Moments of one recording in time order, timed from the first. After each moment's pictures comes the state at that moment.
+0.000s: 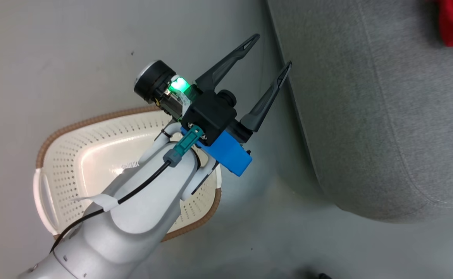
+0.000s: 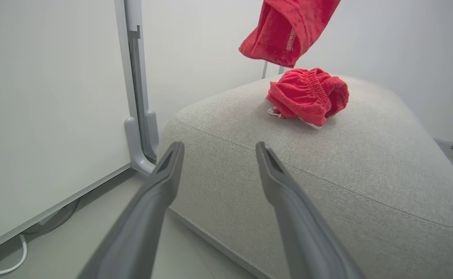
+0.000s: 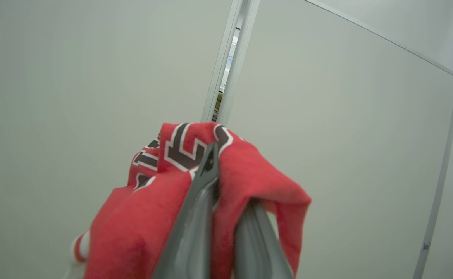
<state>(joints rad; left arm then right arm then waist) -0.81 0.16 -0.78 0.32 -0.30 -0.06 -0.23 -0.92 -0.39 -0.18 0.04 0.28 0.13 -0.26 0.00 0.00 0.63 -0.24</state>
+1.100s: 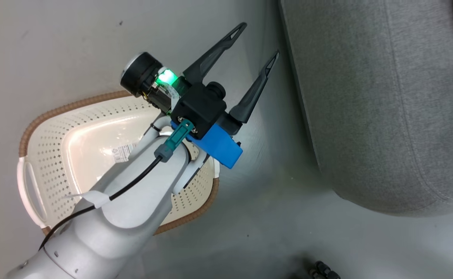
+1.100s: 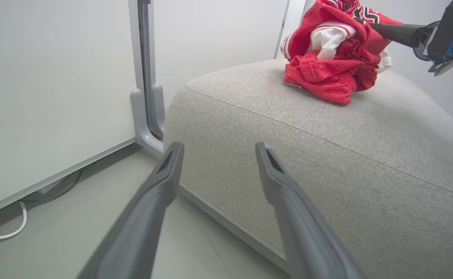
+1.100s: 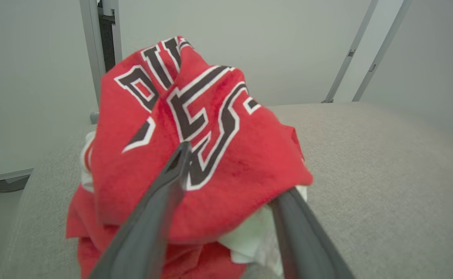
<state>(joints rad) -0.85 0.20 -0.79 0.33 -0.30 -0.04 -0.23 -0.80 -0.39 -0.35 0.53 0.29 0.13 -0.26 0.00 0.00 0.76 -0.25</state>
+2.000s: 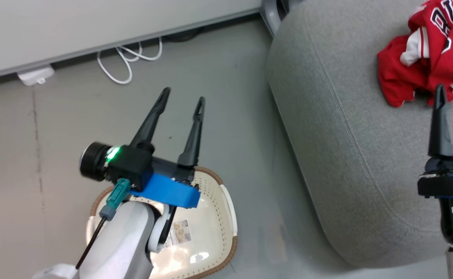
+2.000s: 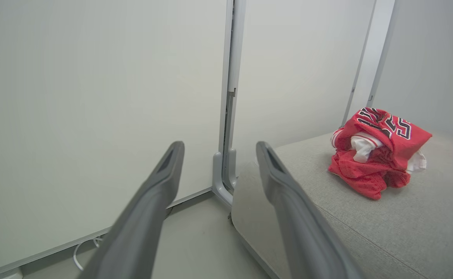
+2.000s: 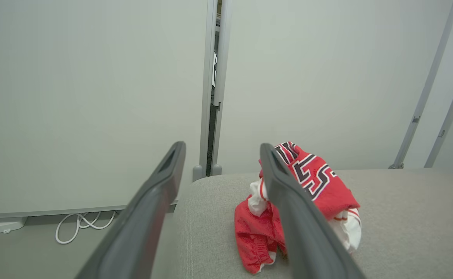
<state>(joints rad) -0.45 0.15 -0.49 0.22 -0.30 0.03 -0.26 -0.32 -0.19 -0.19 0.11 0.14 0.13 -0.26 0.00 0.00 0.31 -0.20</state>
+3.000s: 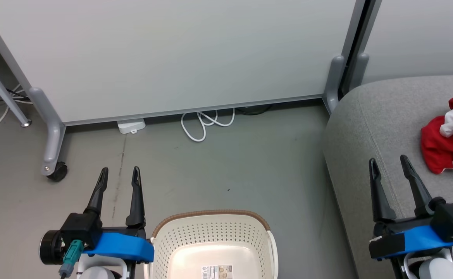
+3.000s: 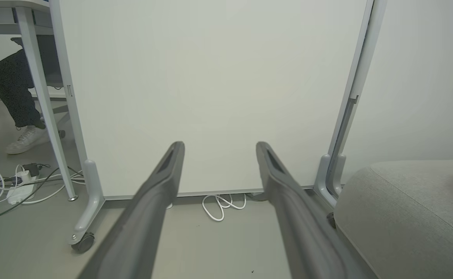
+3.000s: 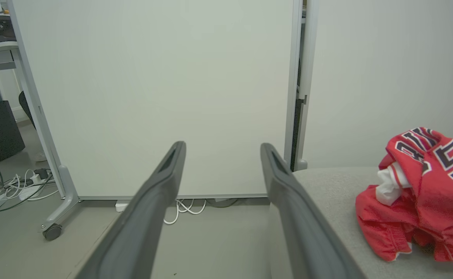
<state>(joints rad) -0.11 0.07 -0.11 0.25 -0.18 -0.05 -0.26 -0.11 -0.08 -0.05 0.15 0.11 0.13 -0.26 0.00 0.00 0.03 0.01</state>
